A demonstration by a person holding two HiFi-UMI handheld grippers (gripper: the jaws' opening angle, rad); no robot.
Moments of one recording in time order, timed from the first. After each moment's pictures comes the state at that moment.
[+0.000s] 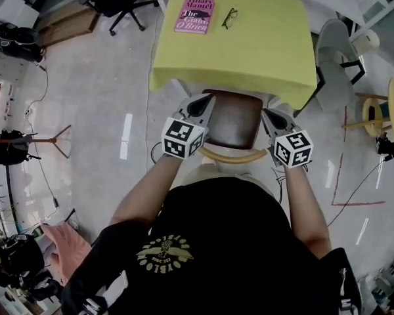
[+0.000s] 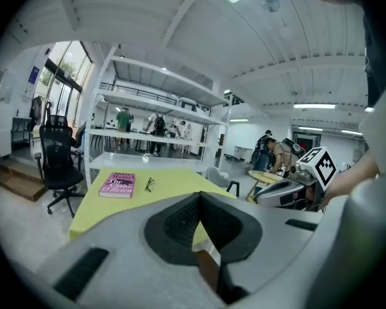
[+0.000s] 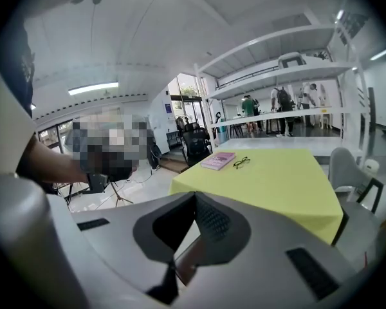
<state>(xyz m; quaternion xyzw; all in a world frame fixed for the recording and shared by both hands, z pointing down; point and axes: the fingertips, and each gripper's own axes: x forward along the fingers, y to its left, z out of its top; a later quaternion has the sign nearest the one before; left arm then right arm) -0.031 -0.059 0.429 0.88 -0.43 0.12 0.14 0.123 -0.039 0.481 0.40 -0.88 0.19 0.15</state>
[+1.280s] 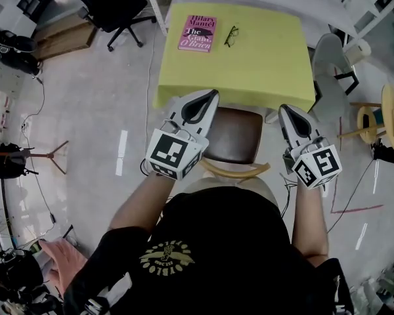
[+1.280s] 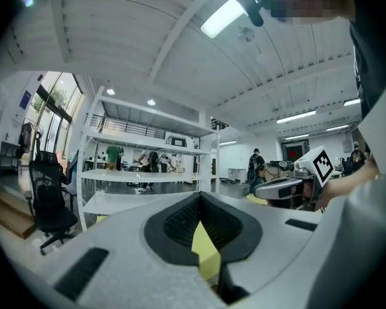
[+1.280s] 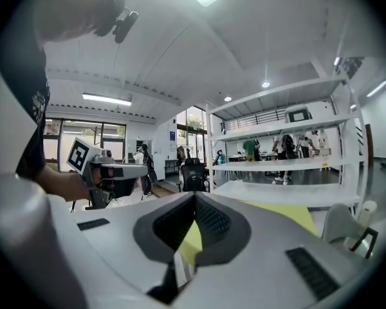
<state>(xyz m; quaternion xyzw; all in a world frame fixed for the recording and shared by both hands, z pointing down) -0.059 -0.065 0.272 0.91 -0.41 0.03 0.02 0.097 -0.052 0.301 0.43 -0.90 0.06 0.05</state>
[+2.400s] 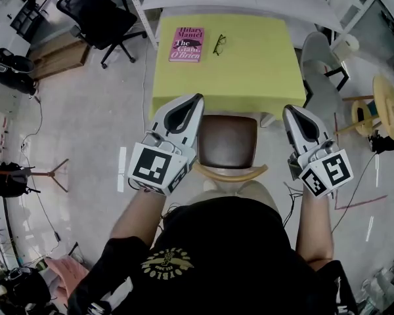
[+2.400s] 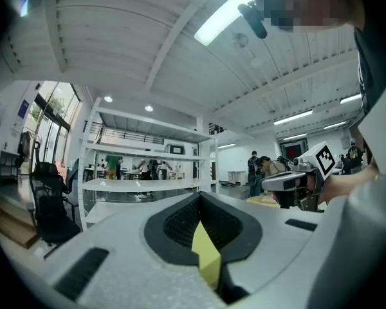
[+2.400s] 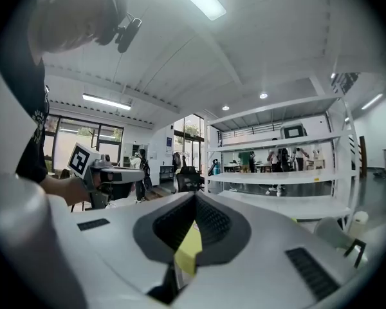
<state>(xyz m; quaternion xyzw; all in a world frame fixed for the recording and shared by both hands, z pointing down) -0.069 -0.043 0.217 0.91 -0.41 0.02 0.00 0.110 -0.022 0.232 0.45 -0.89 0.03 0.03</state>
